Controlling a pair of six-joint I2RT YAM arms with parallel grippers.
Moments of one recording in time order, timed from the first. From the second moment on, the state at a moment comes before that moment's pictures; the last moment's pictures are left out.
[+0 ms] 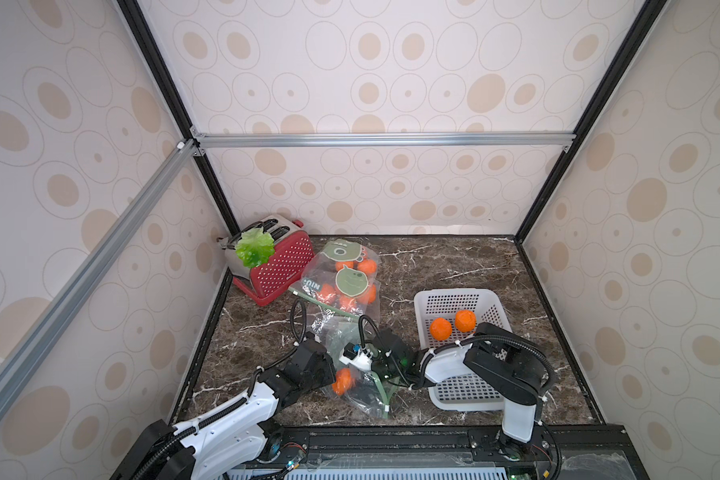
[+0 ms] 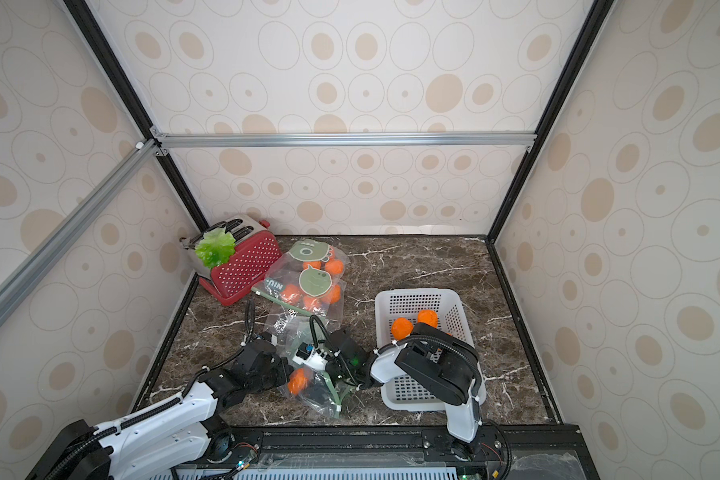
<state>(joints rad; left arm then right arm) -0.65 0.95 0.27 -0.24 0.03 -0.90 1.02 1.90 0.76 0.52 -0.61 0.04</state>
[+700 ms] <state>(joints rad) -0.65 0.70 0.30 -0.53 -0.20 -0.88 0.98 1.59 0.77 0.16 -0.54 -0.15</state>
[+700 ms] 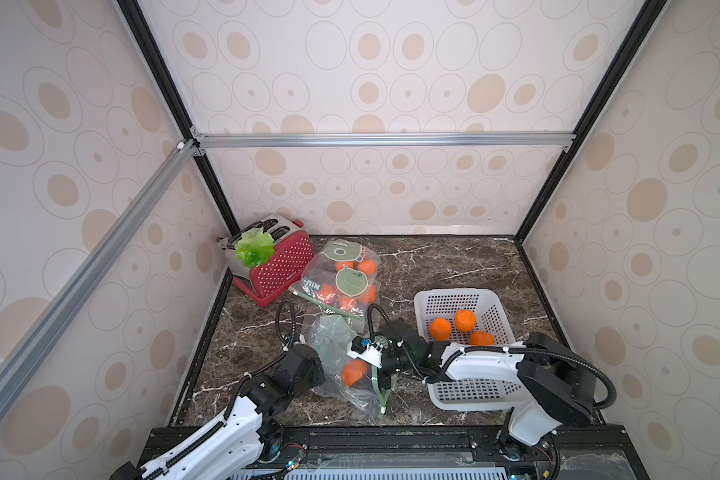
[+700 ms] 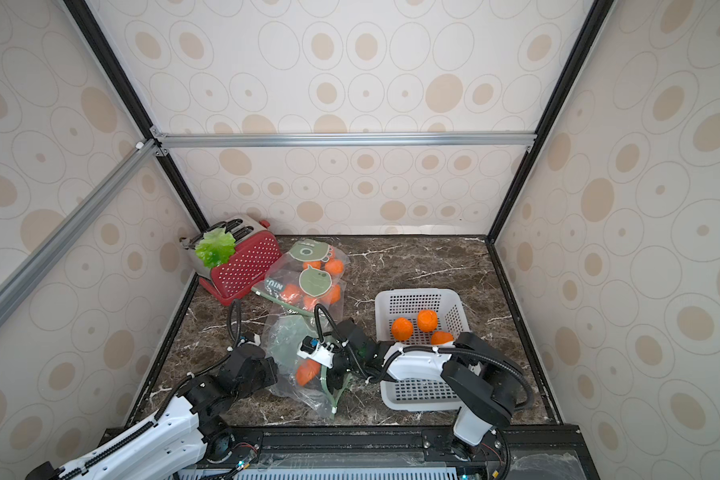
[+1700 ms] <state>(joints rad) -0.63 0.74 0.38 -0.60 -0.31 -0.79 0.61 0.97 0.88 -0.60 0.06 0.14</state>
